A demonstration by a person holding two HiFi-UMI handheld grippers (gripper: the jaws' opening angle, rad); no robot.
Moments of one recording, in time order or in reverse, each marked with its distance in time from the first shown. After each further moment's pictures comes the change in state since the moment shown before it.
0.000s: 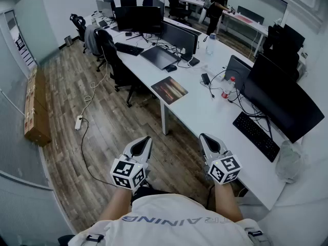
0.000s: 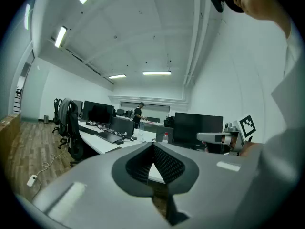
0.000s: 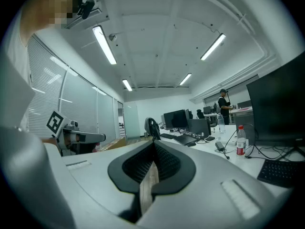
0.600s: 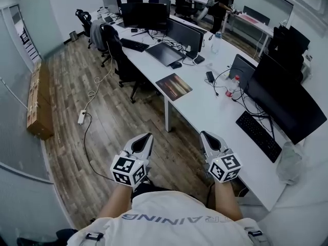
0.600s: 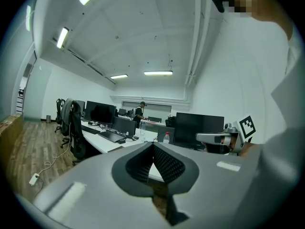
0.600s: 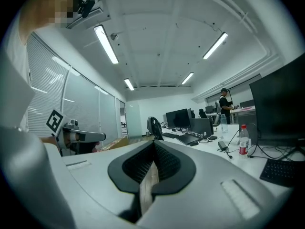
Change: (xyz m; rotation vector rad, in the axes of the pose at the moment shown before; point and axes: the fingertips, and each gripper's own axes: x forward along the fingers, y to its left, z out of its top) left arm -0.011 0.002 0.000 -0.002 -0.001 0.018; right arm 0.003 0.011 -0.003 -0.007 0.006 0.020
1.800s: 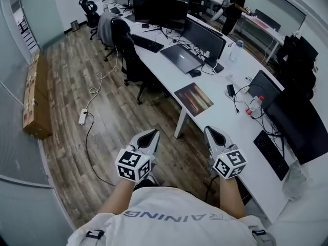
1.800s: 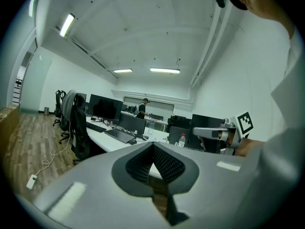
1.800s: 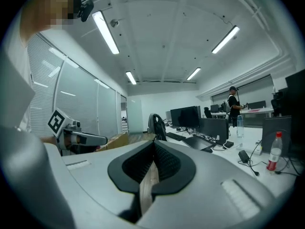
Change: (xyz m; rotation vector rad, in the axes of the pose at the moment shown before) left arm 0.068 0.183 0.026 -0.063 0.049 -0.035; right arm 0.206 0.025 0.028 -0.048 0.046 0.022
